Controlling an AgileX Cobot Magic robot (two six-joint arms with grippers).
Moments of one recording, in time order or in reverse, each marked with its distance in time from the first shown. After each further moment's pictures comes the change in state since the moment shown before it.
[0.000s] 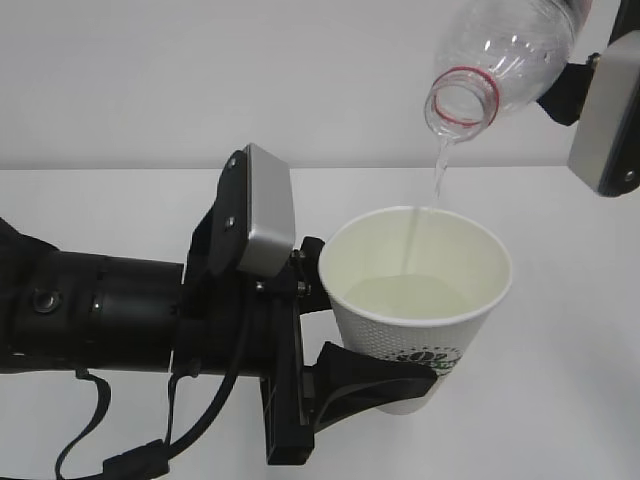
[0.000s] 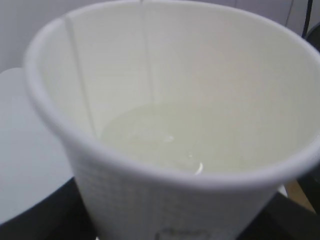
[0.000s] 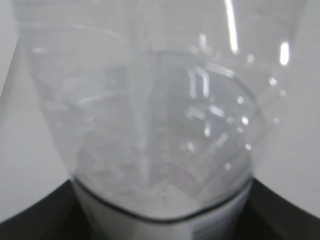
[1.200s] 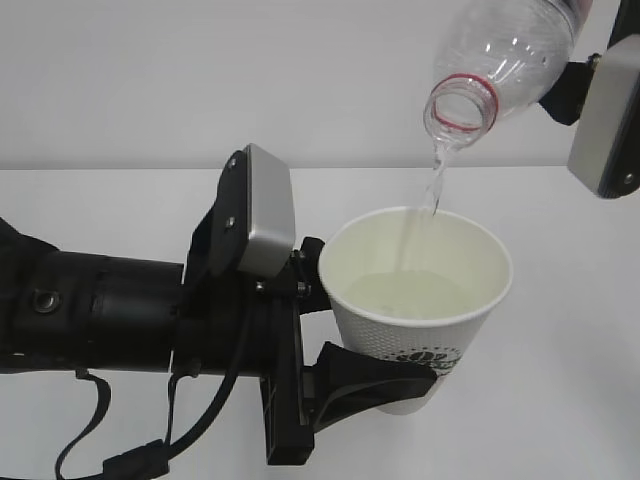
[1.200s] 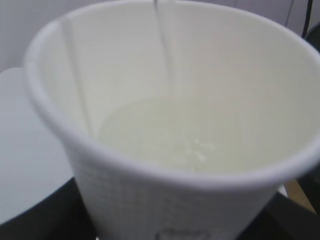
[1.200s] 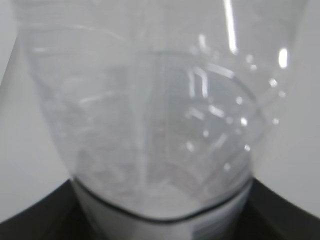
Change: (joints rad) left arm 0.000 0.000 0.000 0.000 0.000 0.000; right arm 0.000 0.000 0.000 0.002 0.000 -0.028
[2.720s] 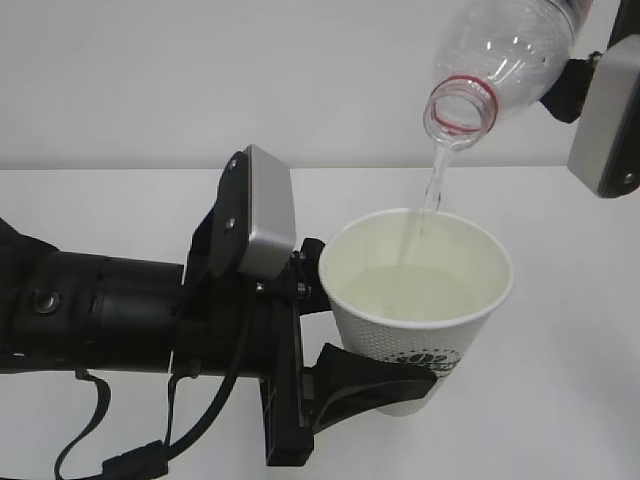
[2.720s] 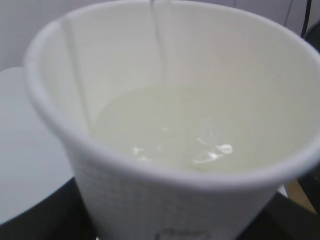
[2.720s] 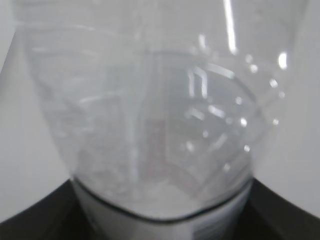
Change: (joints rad) left arm 0.000 0.000 0.000 0.005 0.000 0.000; right arm 0.000 0.000 -0.002 0.002 -0.002 -0.018
